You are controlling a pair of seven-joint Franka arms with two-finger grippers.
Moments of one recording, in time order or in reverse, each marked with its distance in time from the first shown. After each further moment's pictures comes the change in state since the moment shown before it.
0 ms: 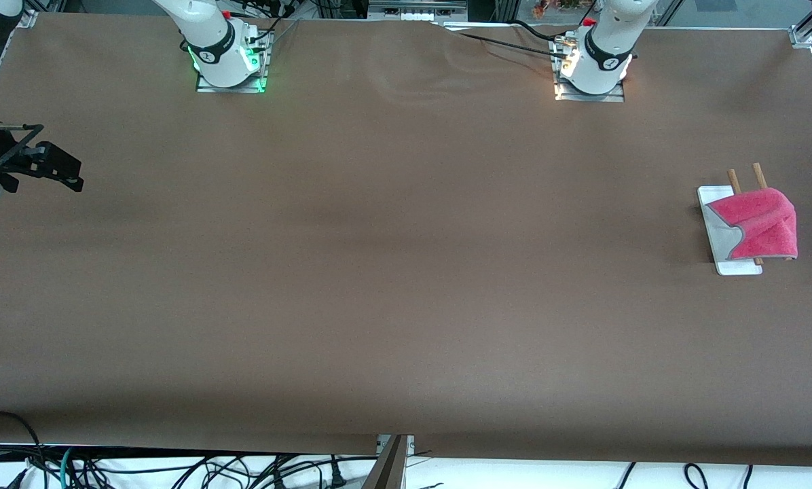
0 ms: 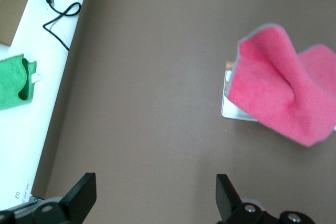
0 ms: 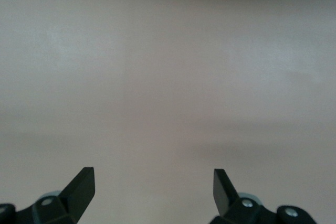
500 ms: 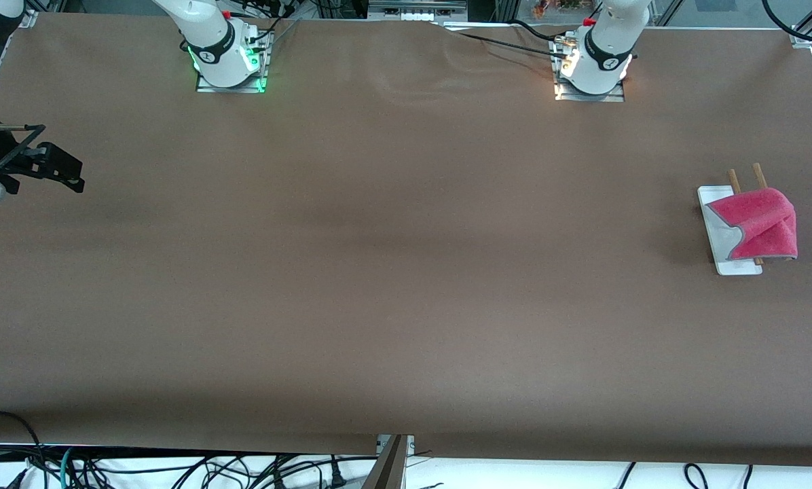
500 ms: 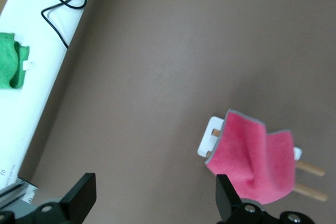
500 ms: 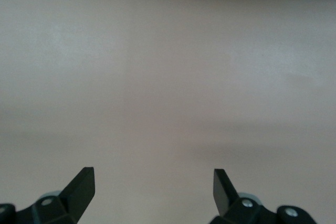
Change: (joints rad) left arm -0.276 -0.151 -0.008 0.000 0.251 -0.156 -0.570; right arm 0.001 0.006 0.004 0.006 0.000 0.001 -0.008
